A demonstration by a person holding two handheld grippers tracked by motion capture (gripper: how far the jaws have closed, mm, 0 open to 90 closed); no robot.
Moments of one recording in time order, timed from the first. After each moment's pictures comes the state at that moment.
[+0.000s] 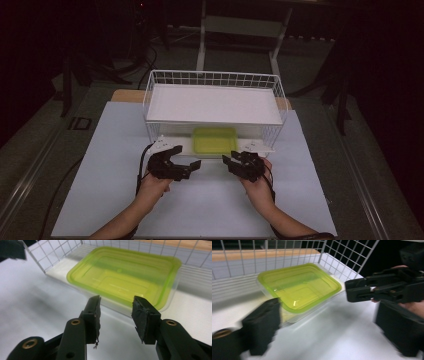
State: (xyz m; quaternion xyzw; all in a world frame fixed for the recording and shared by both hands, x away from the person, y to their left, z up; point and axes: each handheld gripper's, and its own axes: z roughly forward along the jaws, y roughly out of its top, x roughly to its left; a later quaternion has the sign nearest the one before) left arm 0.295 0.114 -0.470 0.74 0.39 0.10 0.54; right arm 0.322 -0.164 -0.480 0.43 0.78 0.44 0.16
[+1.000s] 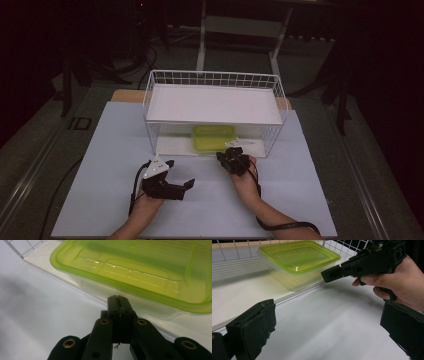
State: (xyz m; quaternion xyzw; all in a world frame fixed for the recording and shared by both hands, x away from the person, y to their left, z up) left arm 0.263 0.123 -0.503 0.75 0.39 0.14 0.52; right arm 0.358 -0.133 -0.515 0.44 0.80 0.39 0.15
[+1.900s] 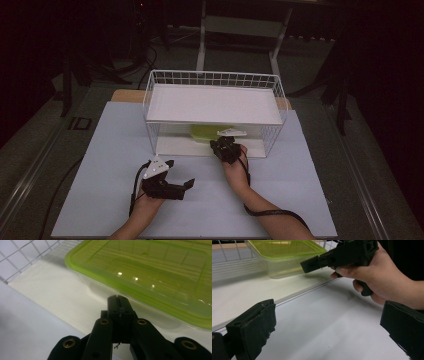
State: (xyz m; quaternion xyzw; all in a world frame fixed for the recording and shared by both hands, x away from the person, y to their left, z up) left arm 0.263 0.124 -0.504 0.75 0.39 0.14 0.52; right arm 0.394 -0.109 -0.517 0.44 0.78 0.41 0.17
